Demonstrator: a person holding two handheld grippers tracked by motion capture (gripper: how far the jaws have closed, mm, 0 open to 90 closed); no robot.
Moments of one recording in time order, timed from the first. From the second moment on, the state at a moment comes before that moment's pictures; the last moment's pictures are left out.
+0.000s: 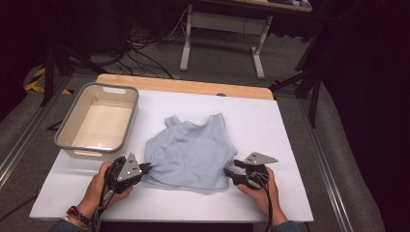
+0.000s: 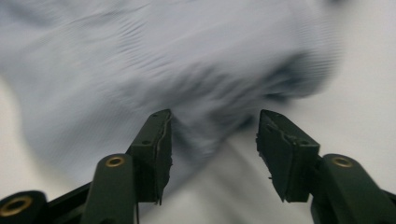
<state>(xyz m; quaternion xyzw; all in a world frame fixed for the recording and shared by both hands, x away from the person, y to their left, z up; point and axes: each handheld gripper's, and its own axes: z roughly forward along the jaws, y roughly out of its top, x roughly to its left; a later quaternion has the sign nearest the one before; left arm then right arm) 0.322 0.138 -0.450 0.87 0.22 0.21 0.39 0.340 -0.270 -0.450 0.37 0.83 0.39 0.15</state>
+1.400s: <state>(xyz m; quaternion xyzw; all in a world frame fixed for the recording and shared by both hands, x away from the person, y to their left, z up) 0.322 0.127 -0.425 0.83 0.23 0.23 0.44 0.320 -0.282 -0.399 0.34 0.81 0.41 0.27</state>
